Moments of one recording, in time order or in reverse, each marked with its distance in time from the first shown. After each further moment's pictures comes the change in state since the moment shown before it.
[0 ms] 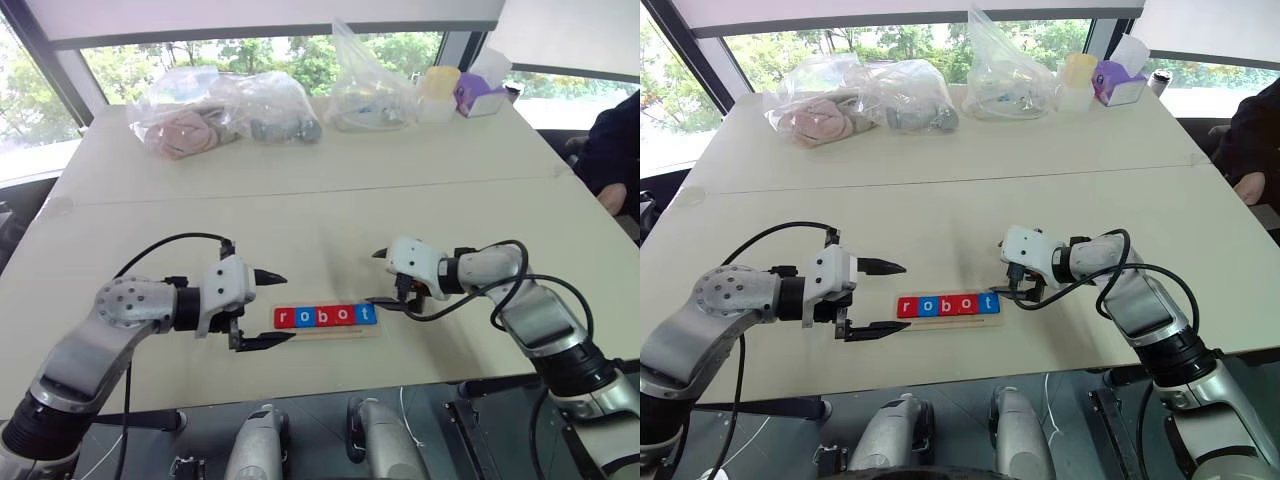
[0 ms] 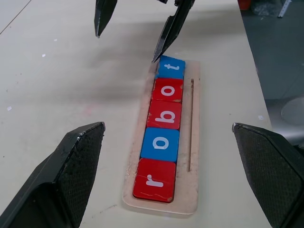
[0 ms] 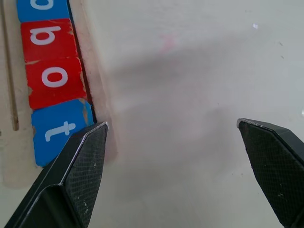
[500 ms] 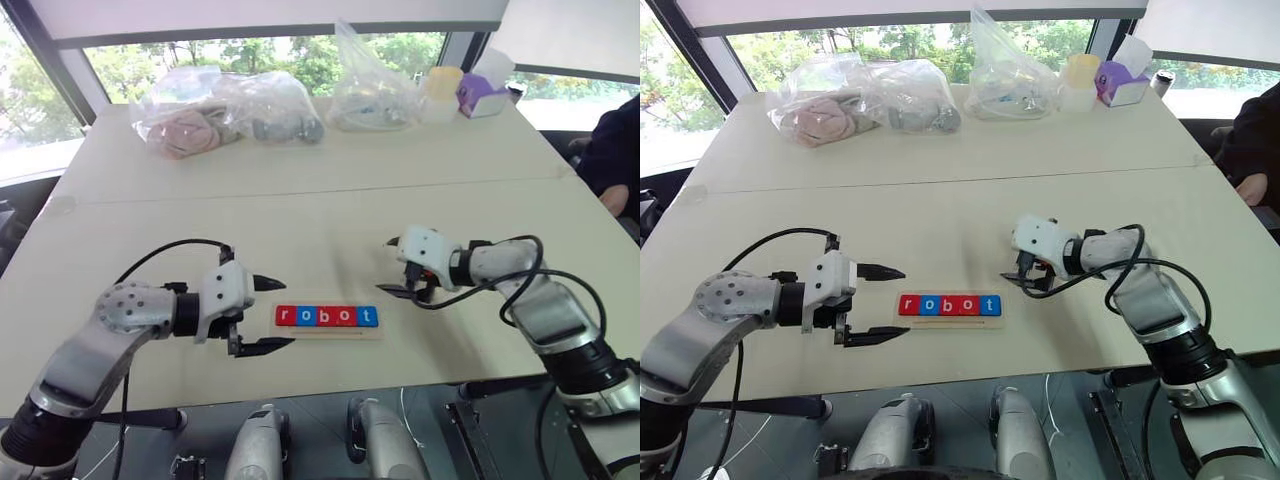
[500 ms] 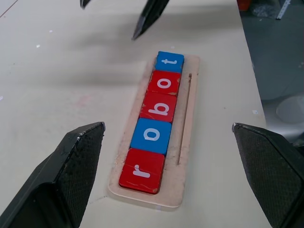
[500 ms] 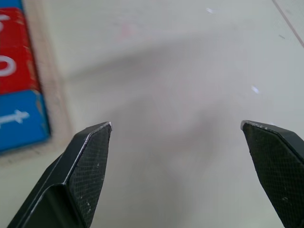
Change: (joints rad) left arm 0.041 0.001 0.004 -0.002 -0.002 -0.006 0.001; right arm 0.039 -0.063 -0.122 -0.053 0.030 0.094 -0.048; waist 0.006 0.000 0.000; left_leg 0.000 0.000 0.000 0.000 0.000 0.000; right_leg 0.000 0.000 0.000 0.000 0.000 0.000
